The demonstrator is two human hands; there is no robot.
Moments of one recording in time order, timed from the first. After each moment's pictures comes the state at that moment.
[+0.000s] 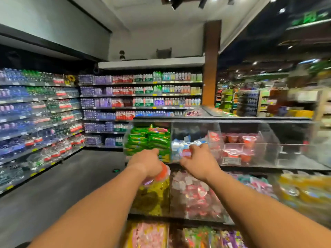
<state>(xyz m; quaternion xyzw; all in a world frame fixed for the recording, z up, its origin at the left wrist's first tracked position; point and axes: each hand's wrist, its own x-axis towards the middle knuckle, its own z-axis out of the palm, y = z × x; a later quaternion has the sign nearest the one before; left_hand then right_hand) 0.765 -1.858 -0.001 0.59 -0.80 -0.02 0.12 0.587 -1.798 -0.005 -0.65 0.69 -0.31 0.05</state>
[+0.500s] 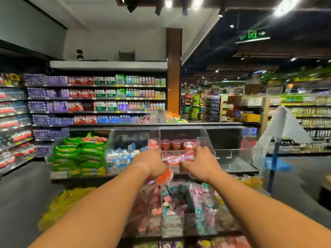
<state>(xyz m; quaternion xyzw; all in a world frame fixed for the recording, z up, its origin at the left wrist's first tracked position) 0.463 -1.847 0.020 0.50 -0.86 0.00 0.10 0.295 -1.761 0.007 -0.55 0.77 -0.31 0.04</state>
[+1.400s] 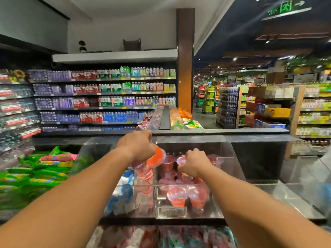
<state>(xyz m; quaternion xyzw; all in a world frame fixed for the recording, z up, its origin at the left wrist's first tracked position) 0.366 -2.115 0.061 0.53 -0.83 0.03 0.18 0.152 -2.104 -0.023 -0.61 0.78 -0.13 0.04</state>
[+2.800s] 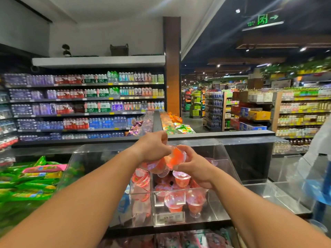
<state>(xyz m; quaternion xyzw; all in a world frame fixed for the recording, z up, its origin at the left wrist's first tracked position) 0.334 -2.119 0.072 0.40 -0.88 -0.13 0.22 0.152 -2.073 -0.020 -0.55 0.50 -0.51 0.43</state>
